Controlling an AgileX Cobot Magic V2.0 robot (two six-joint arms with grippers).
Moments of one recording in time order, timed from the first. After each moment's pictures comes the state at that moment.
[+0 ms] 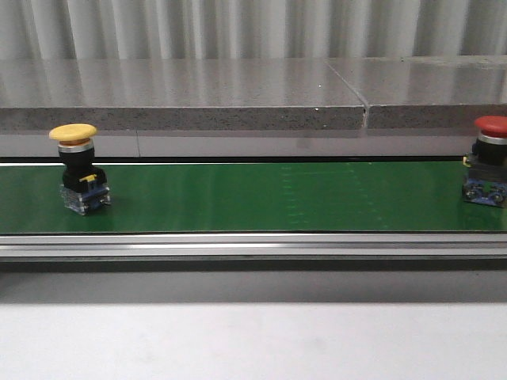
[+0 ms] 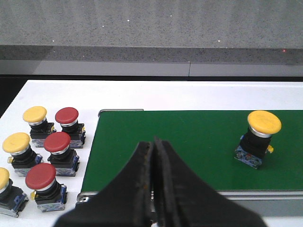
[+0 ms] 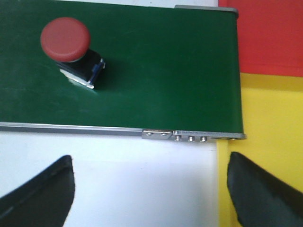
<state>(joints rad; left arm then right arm) 0.09 0.40 -0.48 -0.31 0.51 0.25 -0.01 0.92 -0.79 -0.03 0.84 0.06</state>
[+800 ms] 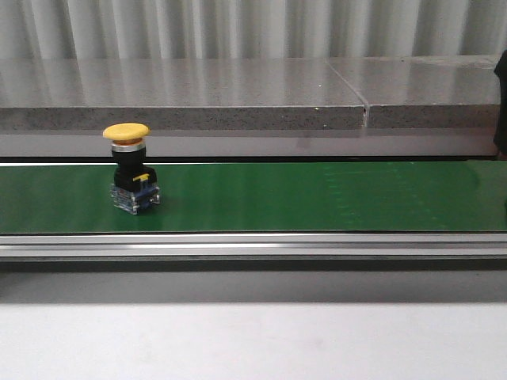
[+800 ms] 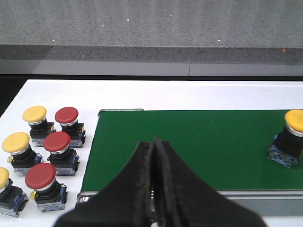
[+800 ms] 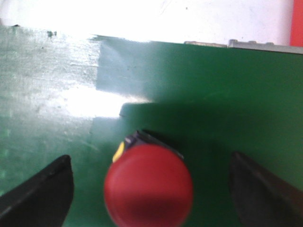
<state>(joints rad) 0.09 0.40 -0.48 -0.31 0.51 0.25 -0.01 1.48 -1.03 0.05 0.72 -0.02</state>
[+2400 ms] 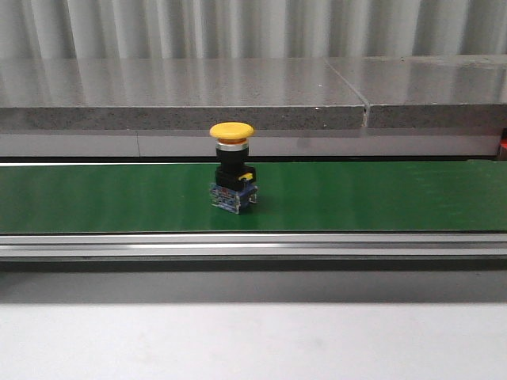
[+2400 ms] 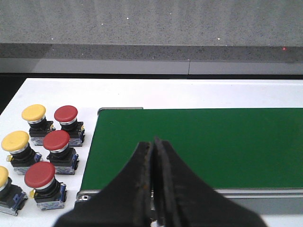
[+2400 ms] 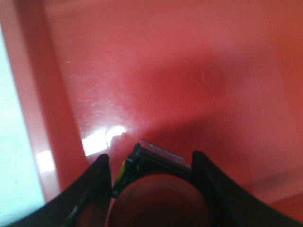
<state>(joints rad) 0.09 0.40 -0.48 -0.31 0.52 0.25 -0.41 2.00 -1.52 0.00 0.68 0.01</state>
